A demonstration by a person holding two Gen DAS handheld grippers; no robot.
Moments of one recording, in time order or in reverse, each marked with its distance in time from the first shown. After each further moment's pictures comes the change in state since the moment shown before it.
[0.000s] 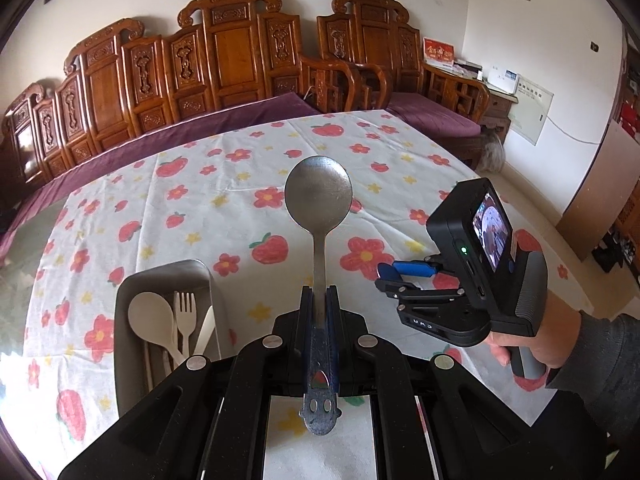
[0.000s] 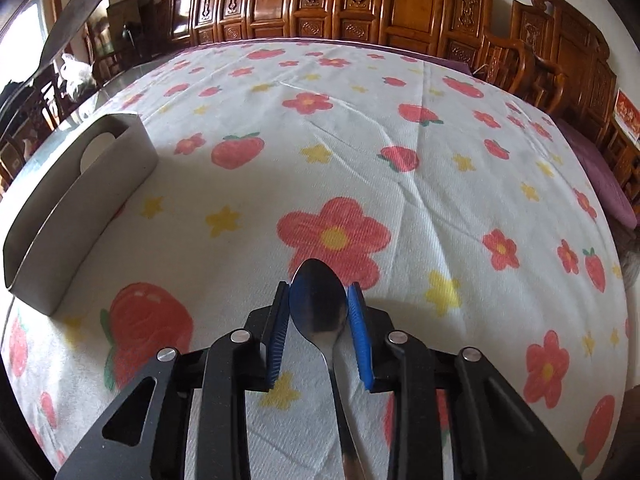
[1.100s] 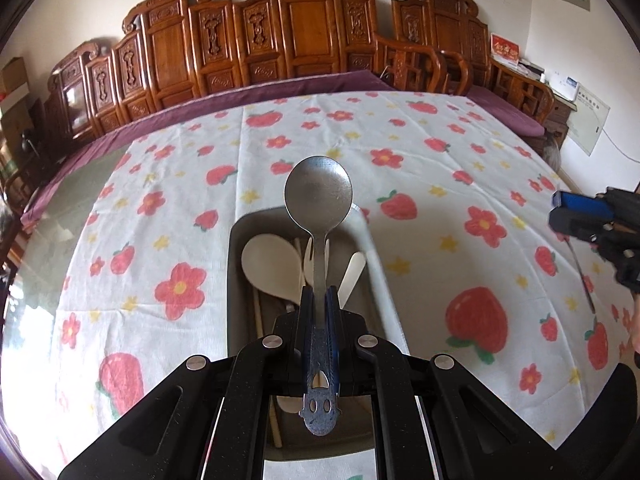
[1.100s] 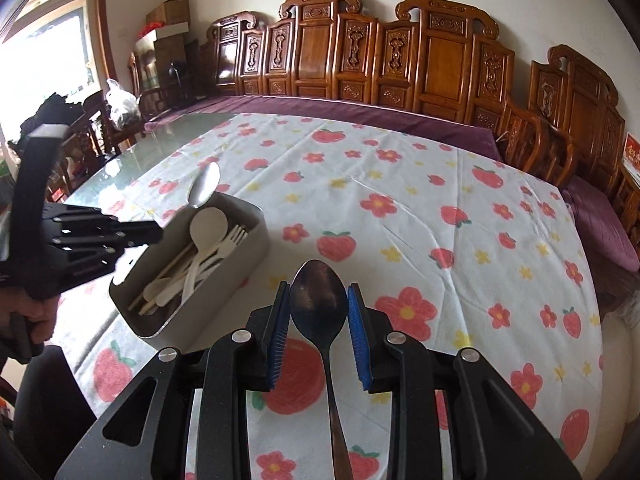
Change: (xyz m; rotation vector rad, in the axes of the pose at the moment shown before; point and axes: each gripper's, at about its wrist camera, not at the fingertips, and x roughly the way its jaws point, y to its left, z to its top) left arm 0.008 0.112 -0.045 -0.117 0.085 0.163; right arm -0.117 0.070 0.038 -0.055 -0.194 0.094
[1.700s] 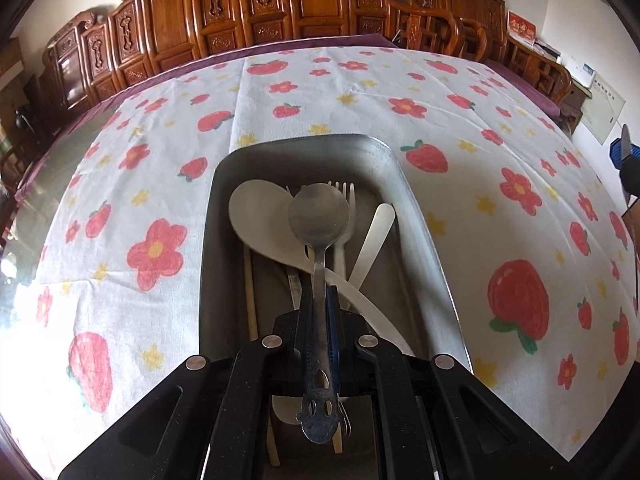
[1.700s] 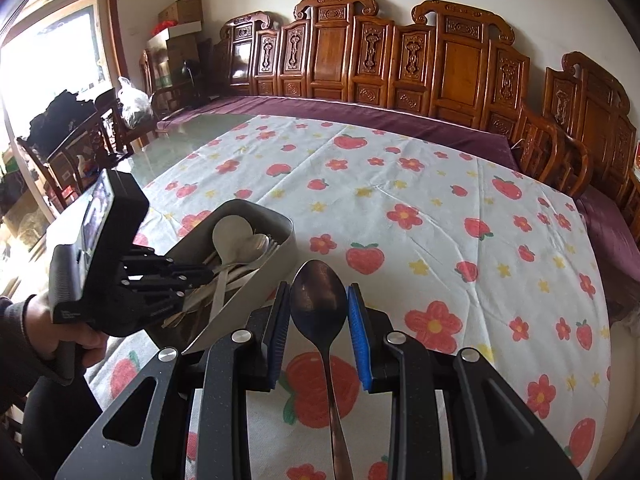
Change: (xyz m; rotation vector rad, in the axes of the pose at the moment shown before) left arm 0.055 0.008 -0.017 -0.025 0.113 0.000; right arm 0.004 0.024 0.012 -0.016 -0.002 0.031
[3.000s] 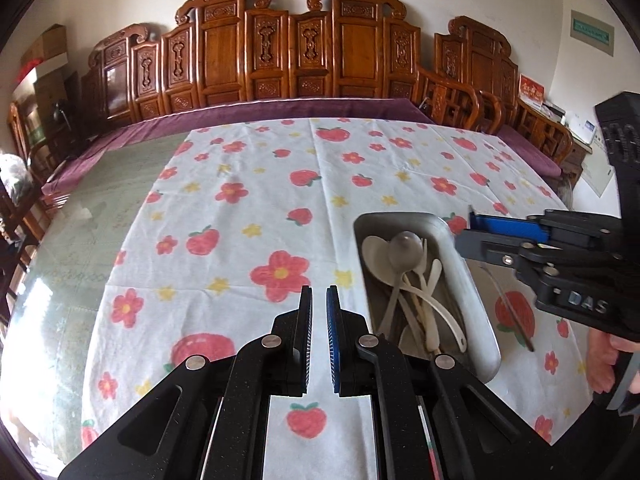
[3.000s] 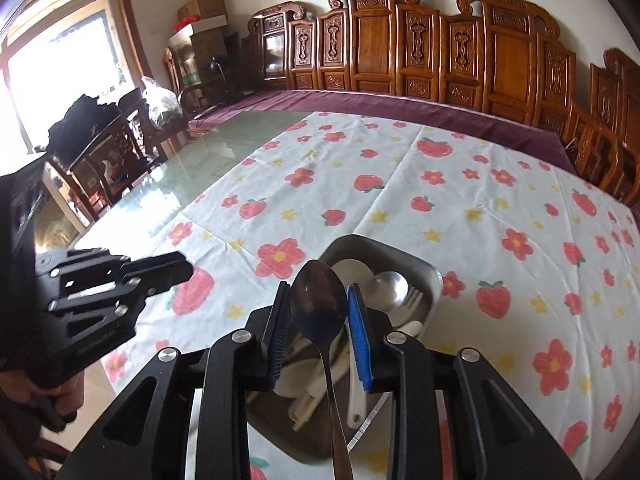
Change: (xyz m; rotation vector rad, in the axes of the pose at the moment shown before) left arm -0.111 0.101 -0.020 -0.097 -0.199 0.017; right arm 0.077 0.119 0.062 0.052 0.043 0.132
